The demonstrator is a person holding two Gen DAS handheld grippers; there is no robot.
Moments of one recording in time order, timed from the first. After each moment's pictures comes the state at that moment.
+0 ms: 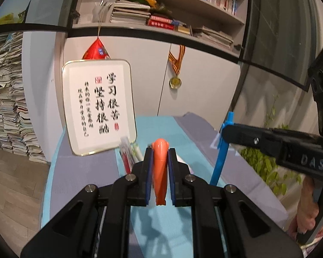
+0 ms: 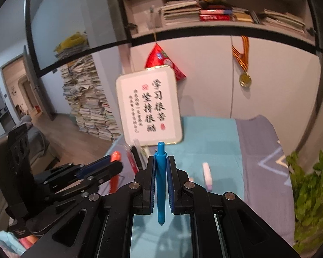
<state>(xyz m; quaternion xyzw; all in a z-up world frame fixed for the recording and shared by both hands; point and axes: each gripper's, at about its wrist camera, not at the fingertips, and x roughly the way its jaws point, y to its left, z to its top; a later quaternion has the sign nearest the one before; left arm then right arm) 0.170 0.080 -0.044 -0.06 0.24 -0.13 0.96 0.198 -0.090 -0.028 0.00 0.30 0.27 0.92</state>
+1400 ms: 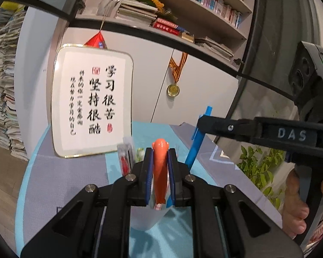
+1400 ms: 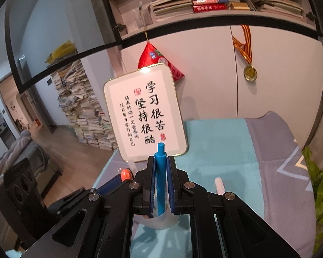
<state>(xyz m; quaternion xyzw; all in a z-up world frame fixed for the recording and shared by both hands) 0.203 0.096 -0.086 -0.12 0.21 -0.16 0.96 0.257 -0.068 -0.055 0.05 0.31 0.26 0.91</state>
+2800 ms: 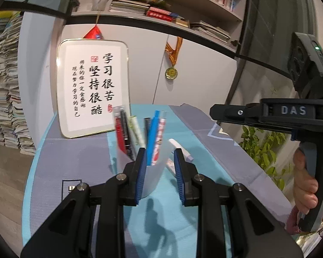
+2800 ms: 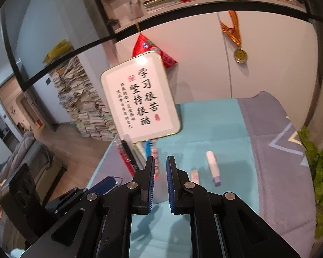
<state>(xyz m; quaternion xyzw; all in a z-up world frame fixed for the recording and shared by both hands) 0.164 0.076 -0.090 -0.07 0.25 -0.16 0.95 0.232 -0.104 -0.064 0.07 0.35 0.25 0.90</state>
